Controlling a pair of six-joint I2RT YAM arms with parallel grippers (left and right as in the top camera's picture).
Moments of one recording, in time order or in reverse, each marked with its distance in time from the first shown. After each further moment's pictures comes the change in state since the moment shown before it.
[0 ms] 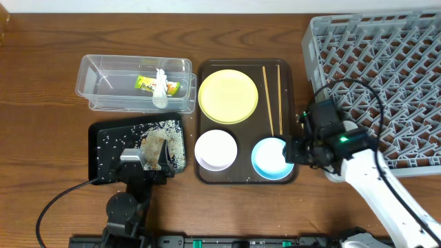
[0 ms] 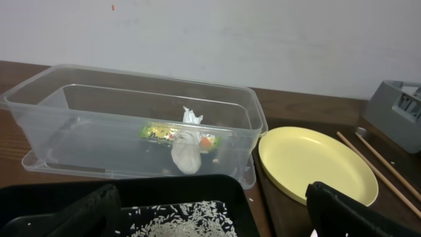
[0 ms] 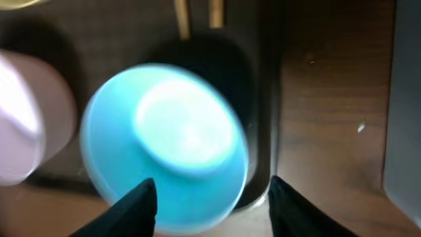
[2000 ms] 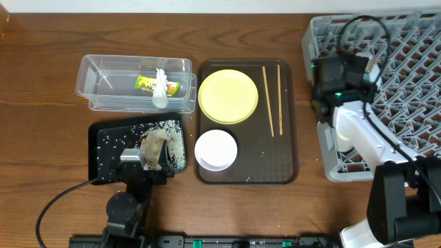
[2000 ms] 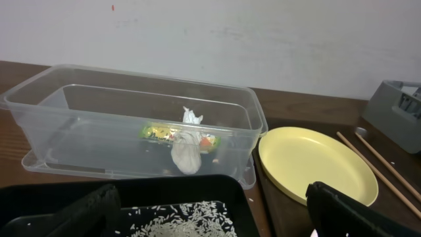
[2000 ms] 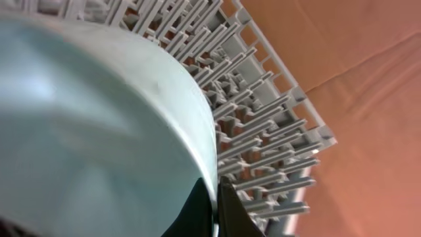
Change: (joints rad) left arm 0.000 0.000 -0.001 0.001 0.000 0.000; right arm -0.133 0.395 0.259 0.385 1.262 -0.237
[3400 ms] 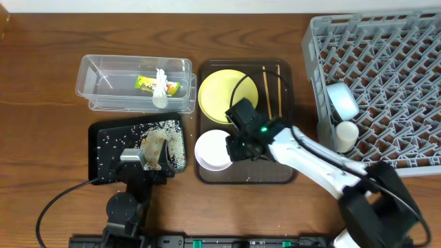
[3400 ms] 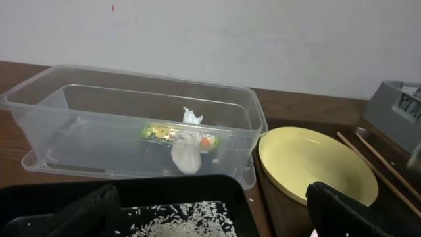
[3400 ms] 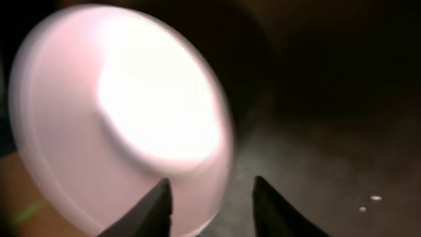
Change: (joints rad) left arm 0.000 0.000 0.000 0.000 0.000 0.000; right arm 0.520 0.035 -0.006 -0.196 -1.277 0.284
